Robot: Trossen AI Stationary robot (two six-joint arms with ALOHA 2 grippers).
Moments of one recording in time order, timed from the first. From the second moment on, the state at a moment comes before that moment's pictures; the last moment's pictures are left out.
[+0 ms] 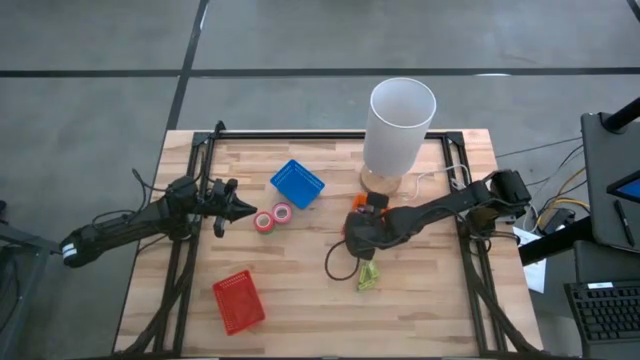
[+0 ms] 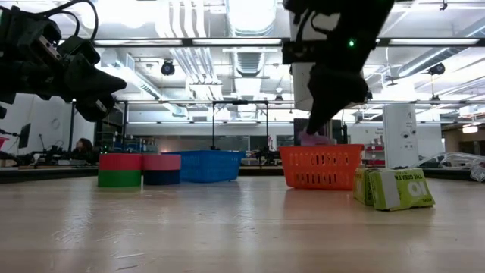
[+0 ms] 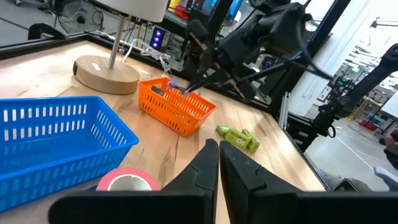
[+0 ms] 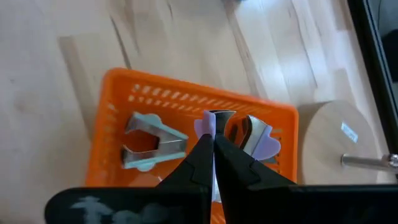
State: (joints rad) left arm 0.43 0.23 0.01 0.09 0.50 -0.35; right arm 0.22 1.74 1.18 -0.75 0.55 0.41
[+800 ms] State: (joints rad) left arm 0.43 0.23 0.01 0.09 0.50 -0.35; right arm 0.18 1.74 1.14 -0.70 0.56 0.46
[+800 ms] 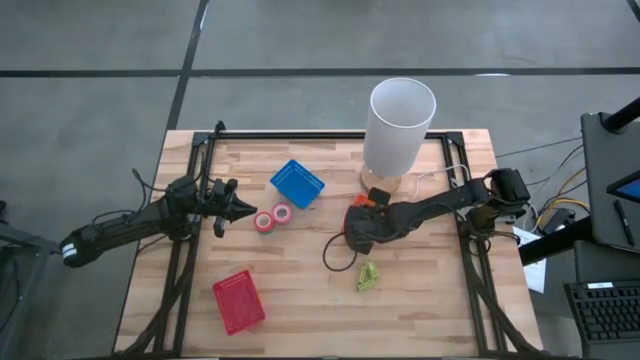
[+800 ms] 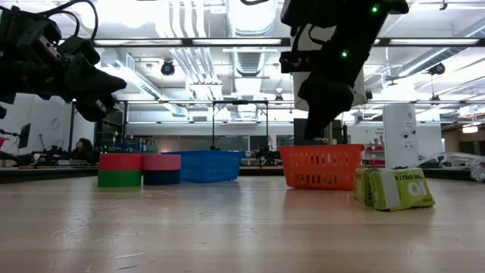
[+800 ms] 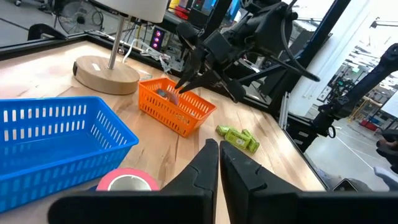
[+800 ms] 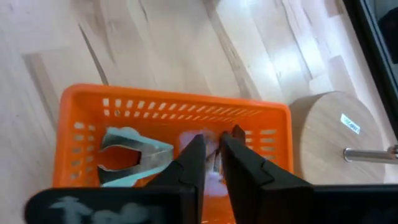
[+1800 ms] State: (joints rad) left arm 0.43 0.23 0.01 0.09 0.50 -0.35; right arm 0.46 1.72 1.25 -0.72 0.21 0.00
